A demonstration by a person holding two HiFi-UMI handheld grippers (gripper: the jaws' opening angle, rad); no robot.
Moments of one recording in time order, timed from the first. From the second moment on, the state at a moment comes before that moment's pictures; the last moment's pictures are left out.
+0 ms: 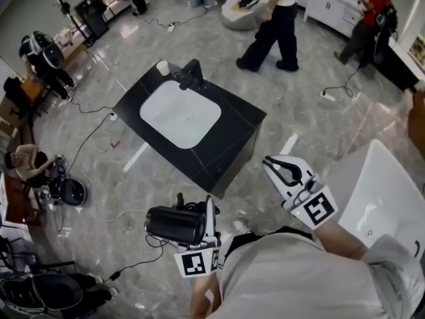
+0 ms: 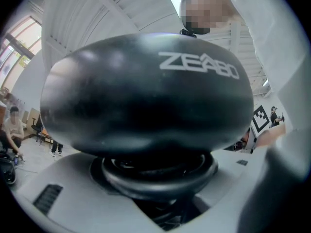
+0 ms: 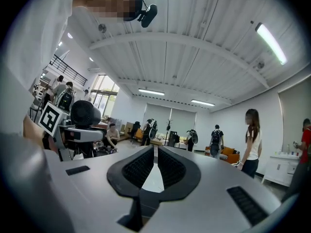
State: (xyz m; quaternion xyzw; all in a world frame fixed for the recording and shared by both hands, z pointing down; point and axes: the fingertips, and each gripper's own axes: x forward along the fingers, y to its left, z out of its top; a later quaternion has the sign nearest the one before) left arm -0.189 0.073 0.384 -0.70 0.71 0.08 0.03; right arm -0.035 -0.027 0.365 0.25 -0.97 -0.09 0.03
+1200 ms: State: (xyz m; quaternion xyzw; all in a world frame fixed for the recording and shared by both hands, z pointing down) left arm -0.206 -0.017 0.381 -0.69 0.72 0.08 0.03; right arm -0.065 -0.123 0.341 0.23 -0.97 -0.10 0.01
